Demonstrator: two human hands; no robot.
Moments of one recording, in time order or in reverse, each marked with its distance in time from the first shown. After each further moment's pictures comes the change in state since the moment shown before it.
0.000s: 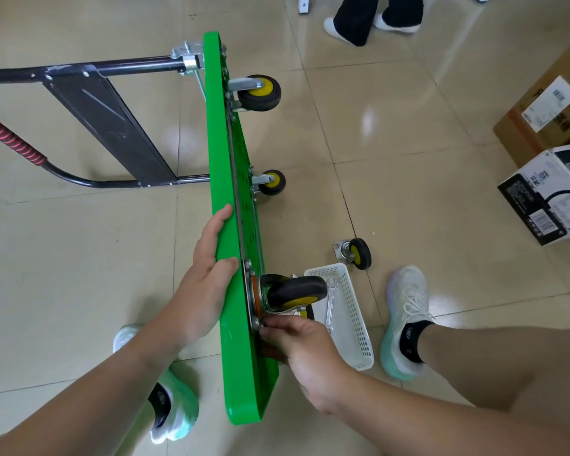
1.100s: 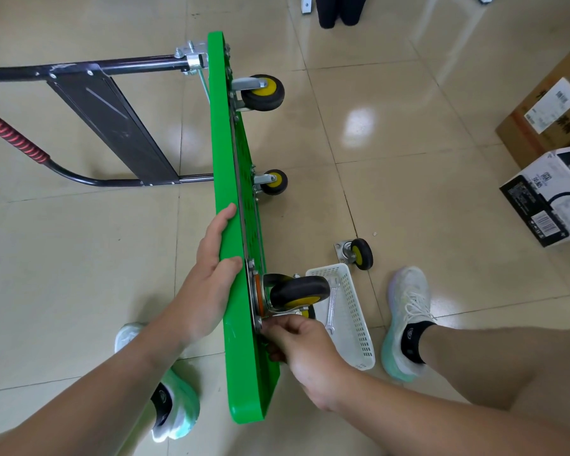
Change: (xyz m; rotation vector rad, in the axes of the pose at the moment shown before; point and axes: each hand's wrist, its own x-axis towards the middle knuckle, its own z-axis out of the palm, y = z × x) left_hand -0.001 0.000 0.000 0.036 -0.020 0.015; right_hand -0.004 -0.006 0.005 -0.108 0.004 0.015
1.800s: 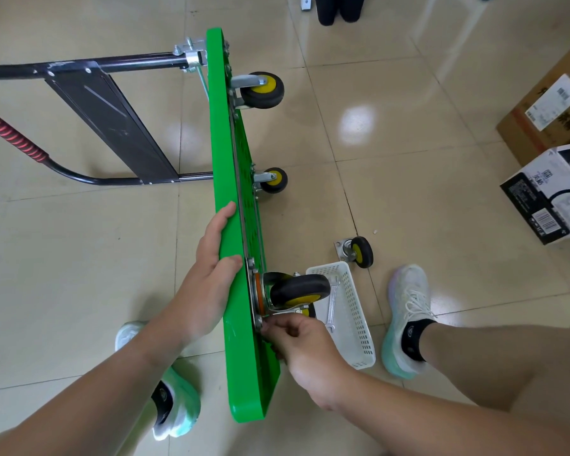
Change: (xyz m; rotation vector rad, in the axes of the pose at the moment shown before) left_hand 0.000 0.003 0.001 -0.026 0.009 -0.010; right_hand -0.001 0.003 -0.001 -0.104 0.002 -0.065
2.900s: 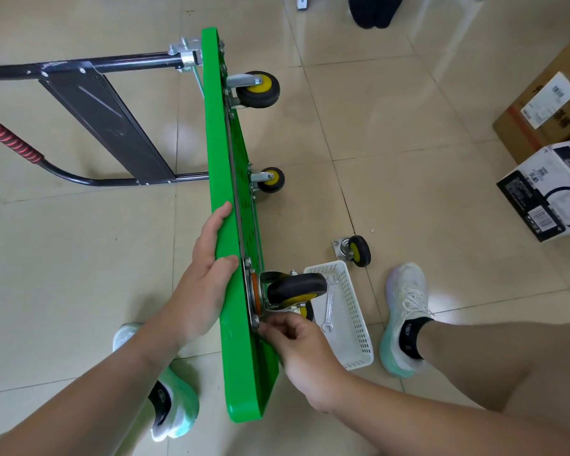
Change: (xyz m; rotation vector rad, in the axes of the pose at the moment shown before) left_hand 0.001 -0.005 -0.002 -0.003 -0.015 0.015; right_hand -0.004 0.001 0.001 0.011 -0.004 -0.037
